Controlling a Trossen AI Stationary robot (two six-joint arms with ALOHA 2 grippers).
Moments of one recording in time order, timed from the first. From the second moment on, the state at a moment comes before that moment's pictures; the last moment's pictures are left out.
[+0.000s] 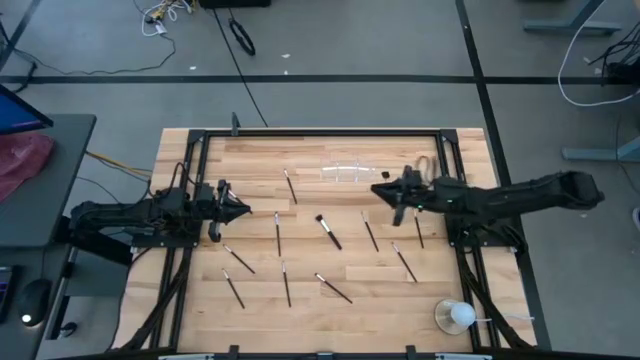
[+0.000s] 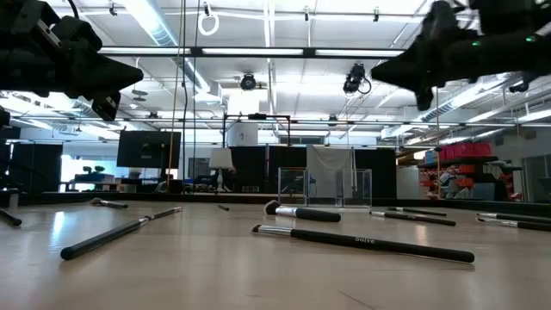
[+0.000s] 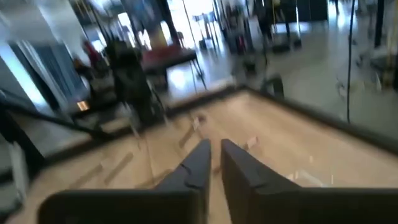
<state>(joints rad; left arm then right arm) 0.02 0.03 0.01 0.06 -0.04 -0.29 -0.02 0.89 0.29 0.51 0.25 0.29</state>
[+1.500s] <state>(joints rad) 0.02 0.03 0.01 0.06 -0.05 -0.28 0.23 2.02 1.02 0.00 0.56 0.70</state>
